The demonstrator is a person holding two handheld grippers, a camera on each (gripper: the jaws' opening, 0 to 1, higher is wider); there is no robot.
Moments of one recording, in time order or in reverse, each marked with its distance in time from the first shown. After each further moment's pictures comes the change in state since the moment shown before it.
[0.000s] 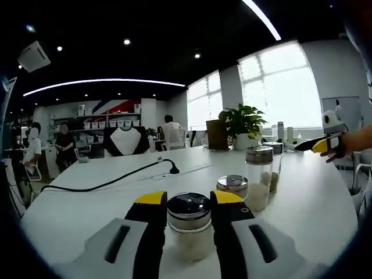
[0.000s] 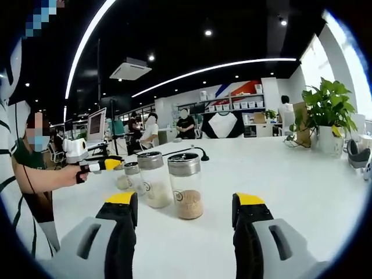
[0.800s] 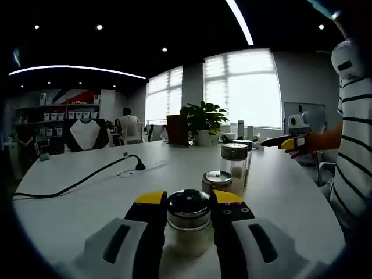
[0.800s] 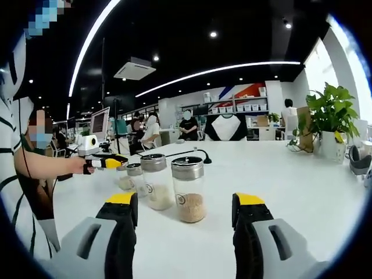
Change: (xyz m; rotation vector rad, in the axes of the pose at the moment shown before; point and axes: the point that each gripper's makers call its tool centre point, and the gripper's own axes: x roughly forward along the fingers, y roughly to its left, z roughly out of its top) left arm 0.003 -0.006 -0.002 -0.013 0.061 -0.342; right arm 0.002 0.004 0.005 -0.034 -0.006 0.015
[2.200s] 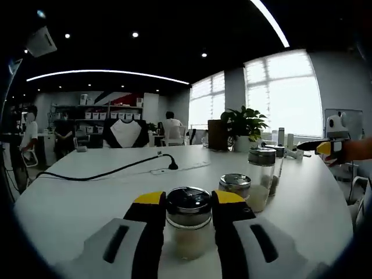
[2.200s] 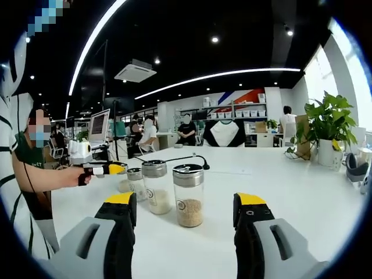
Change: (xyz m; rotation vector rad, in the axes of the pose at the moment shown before) left arm -0.005 0.009 -0.007 -0.041 -0.056 0.378; right arm -0.005 0.000 0.012 -0.026 -0.035 -0.020
